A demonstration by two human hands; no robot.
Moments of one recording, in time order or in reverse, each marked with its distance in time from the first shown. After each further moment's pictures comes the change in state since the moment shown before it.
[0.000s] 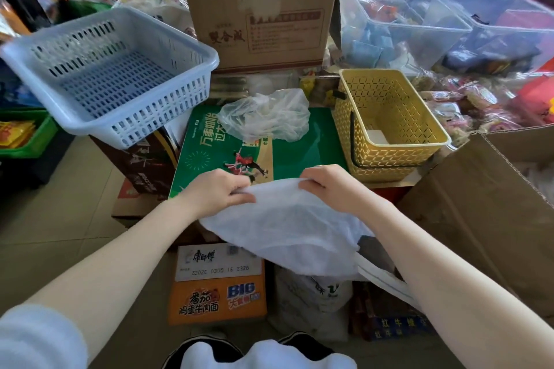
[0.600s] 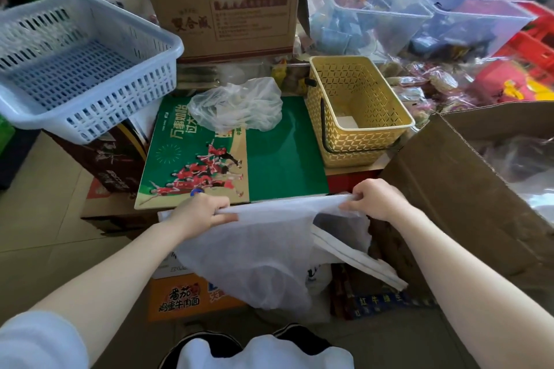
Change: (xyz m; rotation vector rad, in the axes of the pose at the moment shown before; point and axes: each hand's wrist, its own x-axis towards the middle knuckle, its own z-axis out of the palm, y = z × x) left_hand -0.011 0.002 0.065 -0.069 -0.183 -0.227; right_hand -0.086 0.089 -0.010 -0.216 -0.083 0.589
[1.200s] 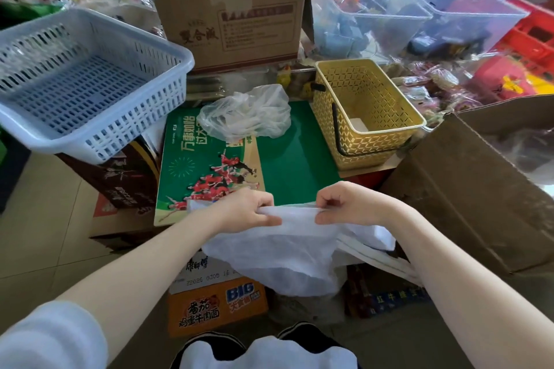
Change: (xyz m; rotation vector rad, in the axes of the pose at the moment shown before) left_hand 0.013 0.041 -0.045 -0.125 -0.249 0.105; right_hand -0.017 -0.101 -0.015 0.360 -0.221 -0.365
